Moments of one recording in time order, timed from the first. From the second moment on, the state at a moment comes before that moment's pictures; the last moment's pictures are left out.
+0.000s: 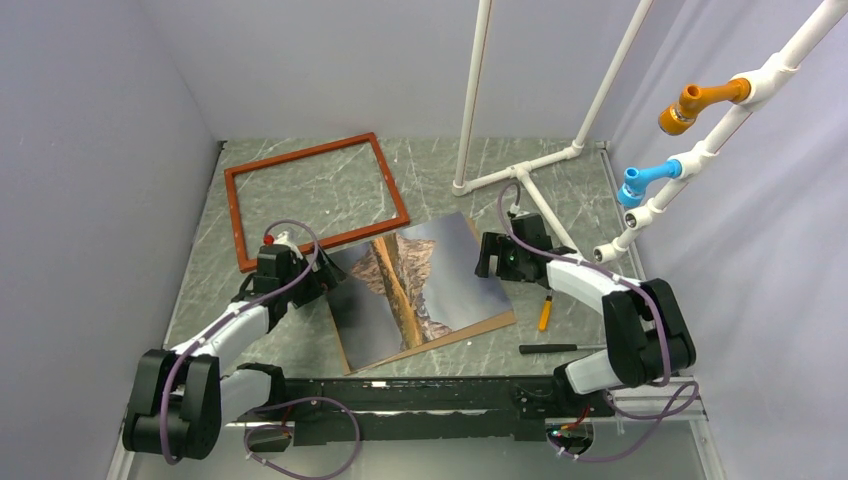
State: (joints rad) left arm -0.13 1.10 0.36 0.01 0.24 -0.66; right arm 0.31 1.41 0.67 -0.17 -0.08 0.41
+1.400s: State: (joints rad) left arm -0.15 1.16 0.35 0.12 0.26 -0.70; right arm 0.31 1.17 0.53 -0.29 -0.19 0.51
